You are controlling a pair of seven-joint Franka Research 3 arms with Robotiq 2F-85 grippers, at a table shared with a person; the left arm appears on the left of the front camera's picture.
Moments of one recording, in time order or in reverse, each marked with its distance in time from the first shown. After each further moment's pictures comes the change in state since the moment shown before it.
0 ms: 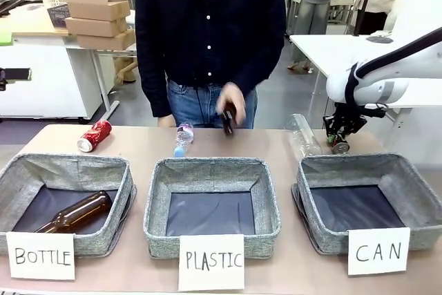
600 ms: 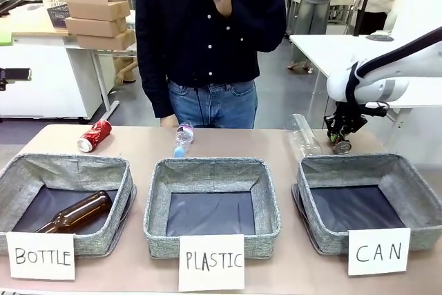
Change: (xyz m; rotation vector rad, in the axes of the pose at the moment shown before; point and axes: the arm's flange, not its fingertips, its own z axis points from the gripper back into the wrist) left arm 0.000 0.000 0.000 0.000 0.000 0.000; right arm -0.002 0.000 0.007 -0.007 0.004 -0.012
